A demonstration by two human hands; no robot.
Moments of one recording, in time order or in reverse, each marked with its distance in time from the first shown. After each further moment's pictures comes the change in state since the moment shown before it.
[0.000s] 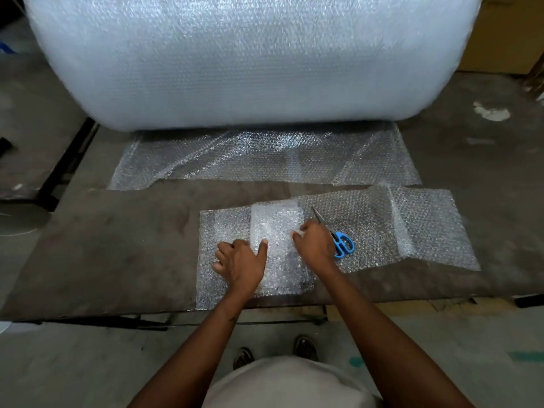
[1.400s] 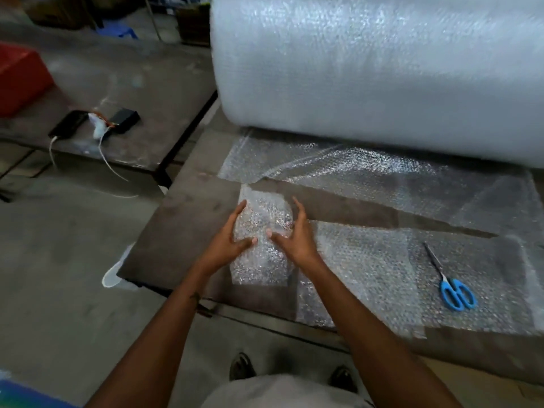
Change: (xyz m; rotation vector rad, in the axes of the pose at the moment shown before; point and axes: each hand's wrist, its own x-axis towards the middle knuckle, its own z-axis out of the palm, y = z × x) left_hand 0.159 -0.243 -0.169 -0.674 -0.258 0.390; right_hand -0.051 -0.243 0.163 0.530 -0.378 -0.256
